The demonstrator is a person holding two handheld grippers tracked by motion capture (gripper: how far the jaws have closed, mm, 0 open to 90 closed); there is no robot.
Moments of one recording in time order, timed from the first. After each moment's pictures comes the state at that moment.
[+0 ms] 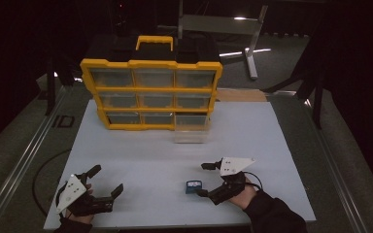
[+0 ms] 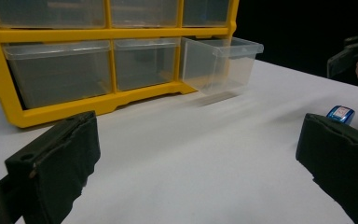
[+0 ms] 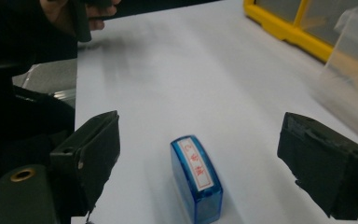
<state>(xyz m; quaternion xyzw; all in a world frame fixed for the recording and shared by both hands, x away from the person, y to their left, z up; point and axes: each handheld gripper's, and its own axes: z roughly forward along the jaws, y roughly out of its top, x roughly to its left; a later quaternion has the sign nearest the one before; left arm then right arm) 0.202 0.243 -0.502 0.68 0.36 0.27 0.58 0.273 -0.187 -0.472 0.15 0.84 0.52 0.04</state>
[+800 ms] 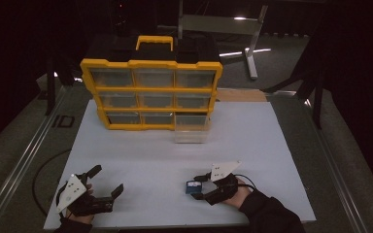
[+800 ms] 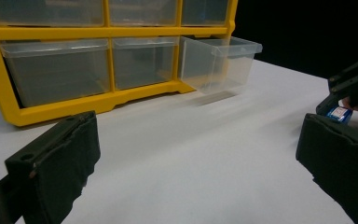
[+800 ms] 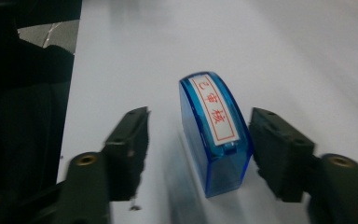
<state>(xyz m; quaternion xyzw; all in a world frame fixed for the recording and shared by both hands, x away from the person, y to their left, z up) 0.202 0.243 -0.503 0.68 0.37 0.26 0.58 0.282 -0.177 -0.511 0.11 0.88 0.46 -0.01</state>
